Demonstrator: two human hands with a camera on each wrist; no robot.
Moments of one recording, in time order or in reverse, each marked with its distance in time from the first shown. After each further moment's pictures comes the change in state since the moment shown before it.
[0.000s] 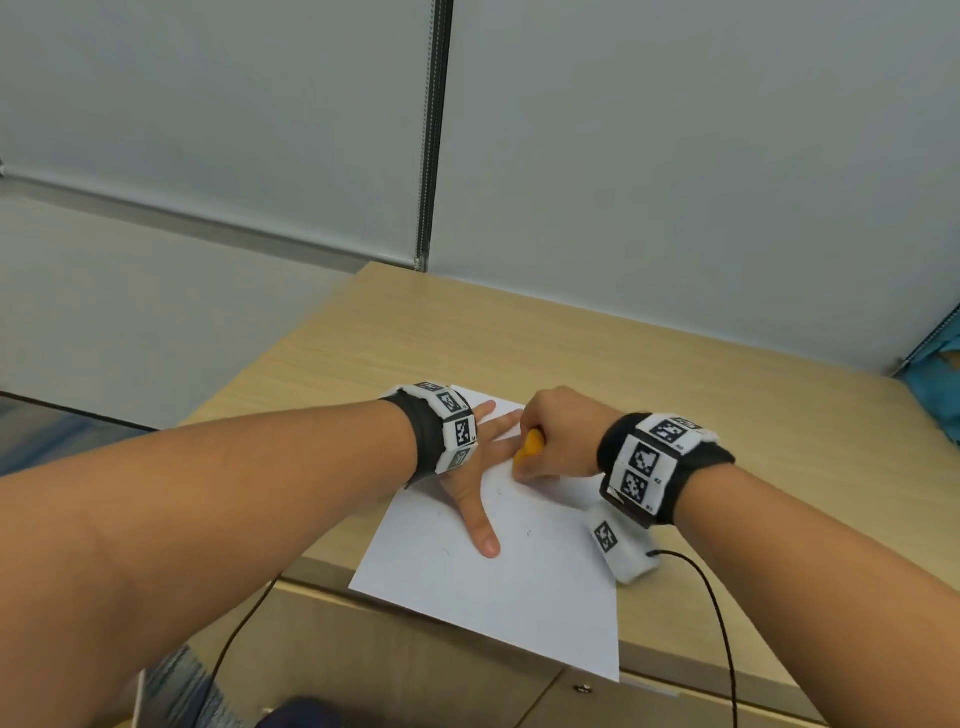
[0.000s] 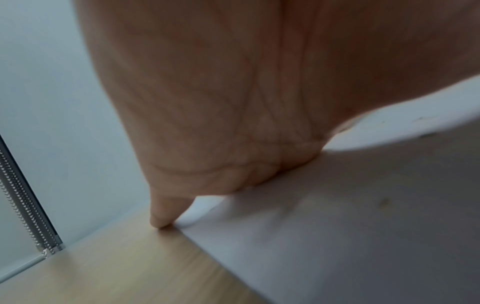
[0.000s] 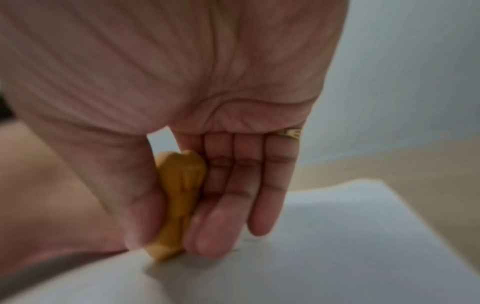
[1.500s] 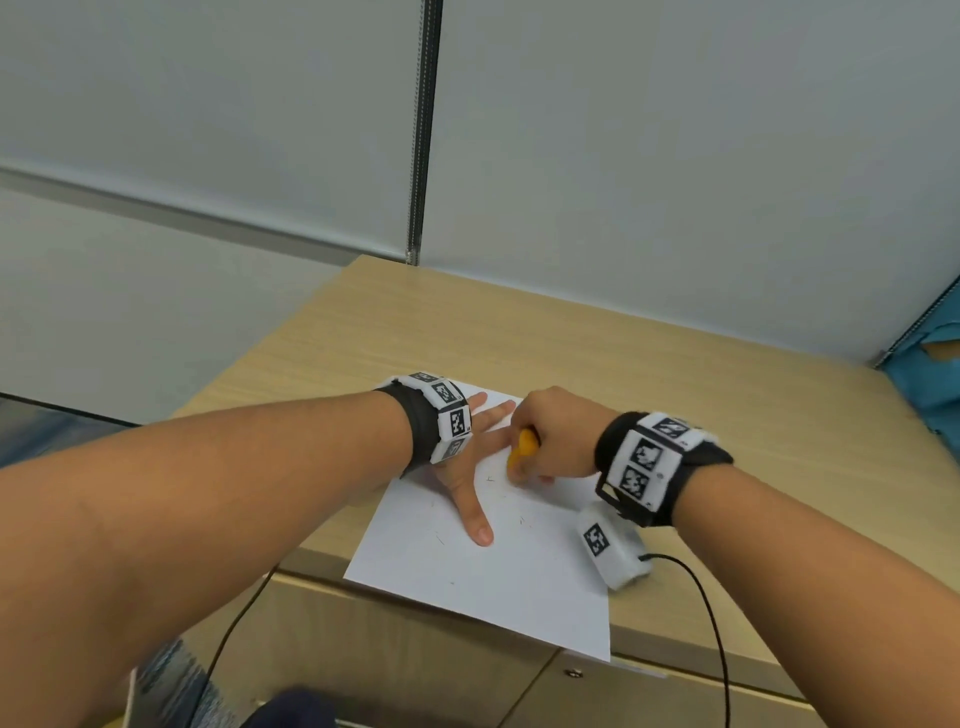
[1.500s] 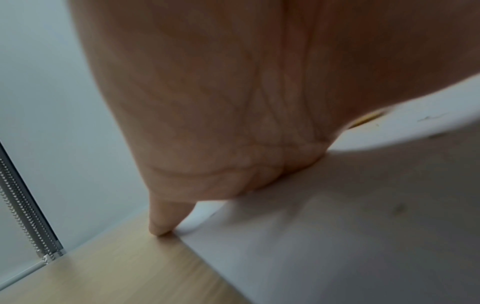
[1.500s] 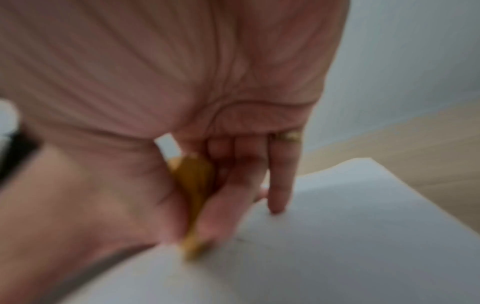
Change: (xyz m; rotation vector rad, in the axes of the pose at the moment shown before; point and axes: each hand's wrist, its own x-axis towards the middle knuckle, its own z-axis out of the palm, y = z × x) left_hand -0.015 0.007 -0.007 -0.022 -0.020 -0.035; right_hand -0.007 0.003 0.006 0.068 -0.059 -0.007
